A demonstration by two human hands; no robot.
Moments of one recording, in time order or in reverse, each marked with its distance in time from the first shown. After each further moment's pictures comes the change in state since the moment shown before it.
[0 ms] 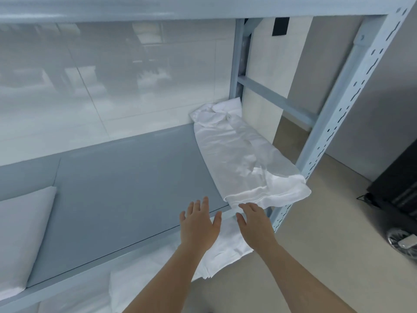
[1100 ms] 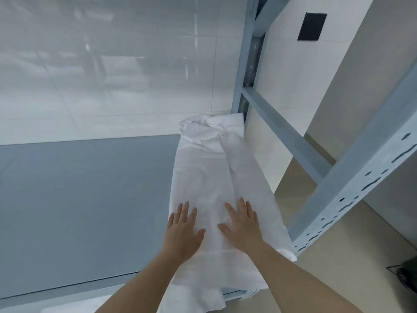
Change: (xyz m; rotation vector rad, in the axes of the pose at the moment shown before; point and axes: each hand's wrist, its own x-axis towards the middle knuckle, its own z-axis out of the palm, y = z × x) left_hand 0.204 0.081 0.121 0.092 0.001 -0.084; right_hand 0.256 0.154 0.006 -0.218 -0.277 -0.228
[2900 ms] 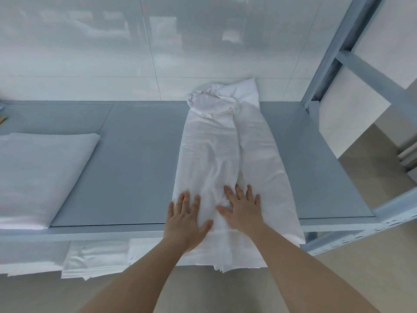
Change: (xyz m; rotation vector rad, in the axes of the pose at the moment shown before) left_hand -0.145 -0.228 -0.034 0.077 -0.135 -0.187; right_hand -0.043 -0.254 0.087 -0.049 -0.192 -0.104
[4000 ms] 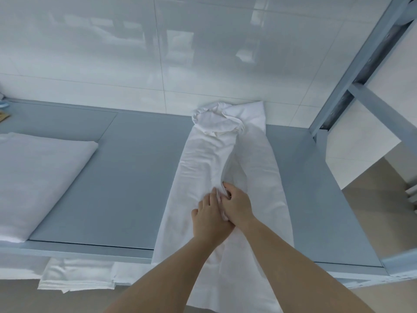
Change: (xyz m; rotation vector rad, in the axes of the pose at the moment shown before) left_hand 0.075 0.088 -0.042 -0.525 0.290 -0.136; right_hand 0.055 -0.026 -0.073 0.615 0.219 -0.065
